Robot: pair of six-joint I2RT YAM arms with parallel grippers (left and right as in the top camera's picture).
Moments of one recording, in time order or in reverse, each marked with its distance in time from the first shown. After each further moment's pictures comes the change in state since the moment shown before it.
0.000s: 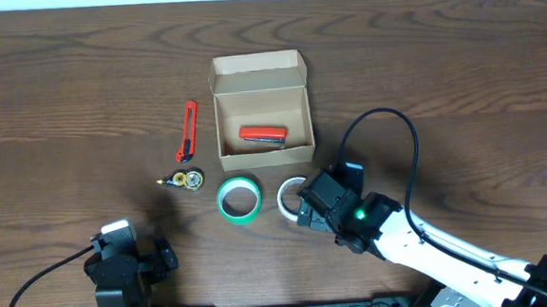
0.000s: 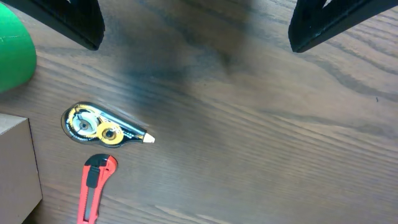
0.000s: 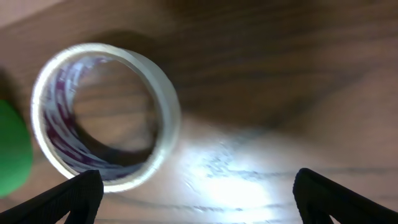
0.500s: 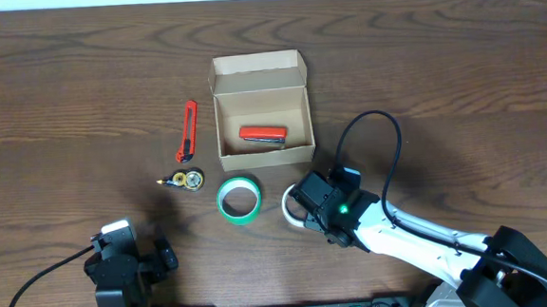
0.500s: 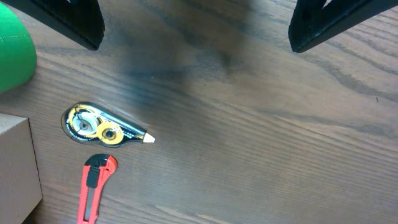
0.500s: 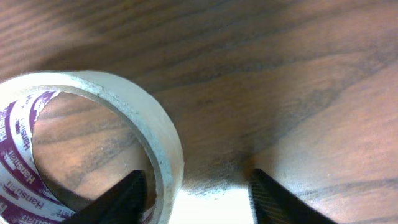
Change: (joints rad) left arm 0.000 0.000 0.000 0.000 0.000 0.000; right arm 0.000 0.151 -0.006 0.058 -0.001 0.087
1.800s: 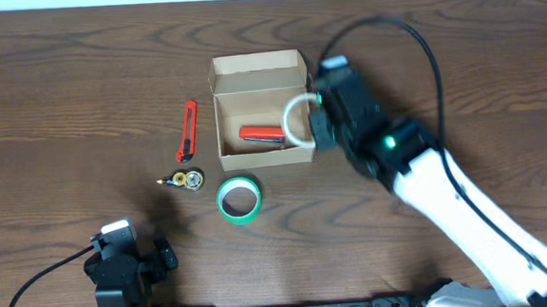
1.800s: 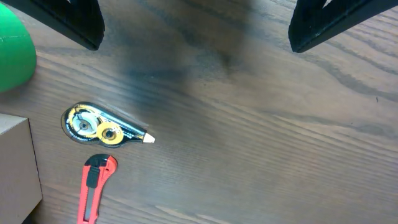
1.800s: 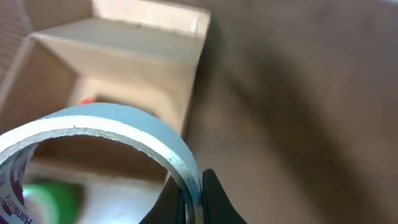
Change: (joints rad) left arm 0.000 0.000 0.000 0.000 0.000 0.000; right arm -0.251 -0.042 0.583 -0.133 0.071 -0.980
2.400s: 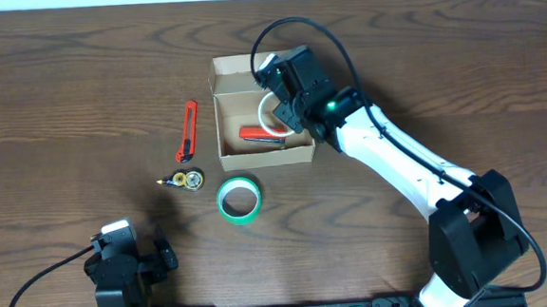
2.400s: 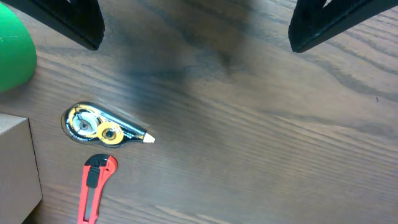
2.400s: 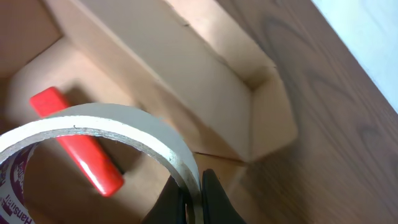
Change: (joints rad) left arm 0.000 0.000 0.000 0.000 0.000 0.000; right arm 0.005 0.346 0.107 0.202 -0.088 -0.514
